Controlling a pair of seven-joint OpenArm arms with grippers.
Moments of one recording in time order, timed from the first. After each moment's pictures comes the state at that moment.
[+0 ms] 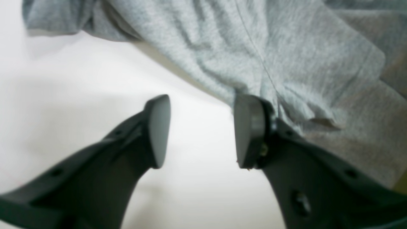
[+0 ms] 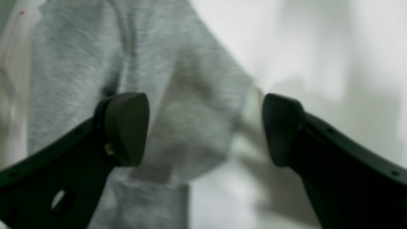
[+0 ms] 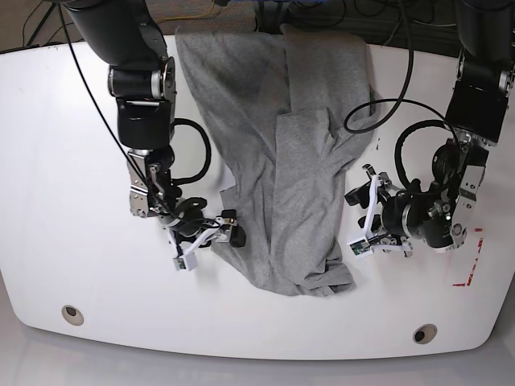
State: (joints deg) left arm -28.0 -29.8 22.9 86.4 -42.1 -41.8 73.5; right arm 30.2 2.5 6.0 39.2 19.9 30.5 -27.8
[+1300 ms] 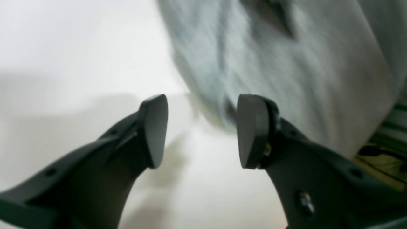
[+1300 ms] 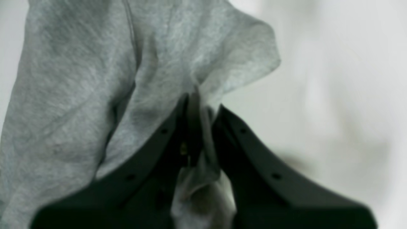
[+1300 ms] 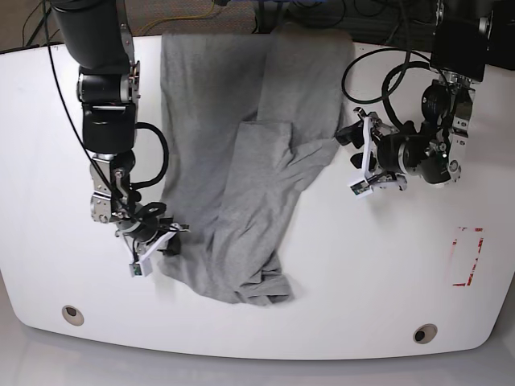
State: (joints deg) left arm -7.6 -25.1 11.1 92.7 -42.4 -41.8 75.2; right arm 31.9 14.6 0.6 39.1 20.1 26.4 -23.6
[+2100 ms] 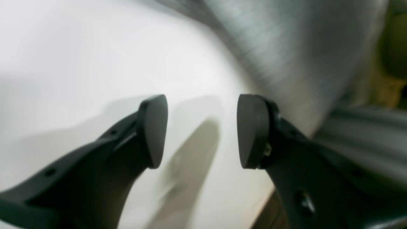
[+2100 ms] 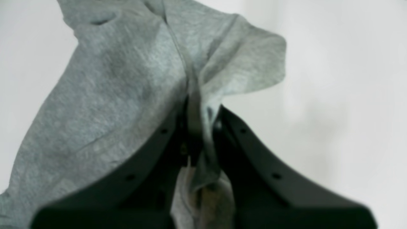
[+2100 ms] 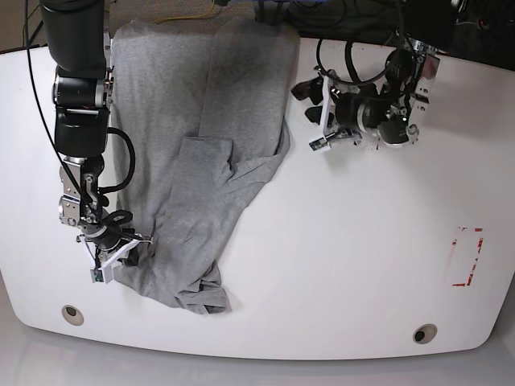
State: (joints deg) left arm 2.0 -16.0 15.0 92.4 -41.8 -41.8 72.2; right arm 33.3 20.6 0.6 39.1 19.9 24.0 -20.8
